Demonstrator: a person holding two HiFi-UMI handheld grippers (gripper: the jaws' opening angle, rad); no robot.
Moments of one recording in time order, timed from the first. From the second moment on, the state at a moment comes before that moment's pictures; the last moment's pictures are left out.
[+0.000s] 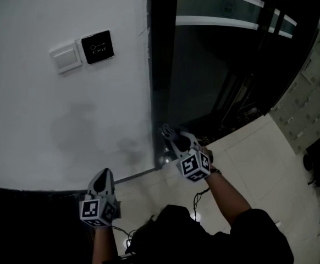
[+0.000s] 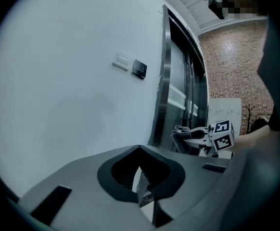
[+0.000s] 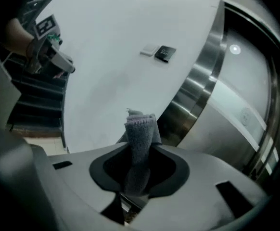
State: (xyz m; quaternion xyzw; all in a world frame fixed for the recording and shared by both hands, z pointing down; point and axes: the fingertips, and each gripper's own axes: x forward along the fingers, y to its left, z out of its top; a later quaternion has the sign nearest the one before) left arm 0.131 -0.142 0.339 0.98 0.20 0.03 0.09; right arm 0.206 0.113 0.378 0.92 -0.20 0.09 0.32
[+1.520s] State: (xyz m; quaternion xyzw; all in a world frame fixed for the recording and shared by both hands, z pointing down) left arm 0.246 0.344 0.315 0.96 0.28 -0.02 0.05; right arm 0.217 0.523 0.263 0.94 -0.25 -0.04 0.22
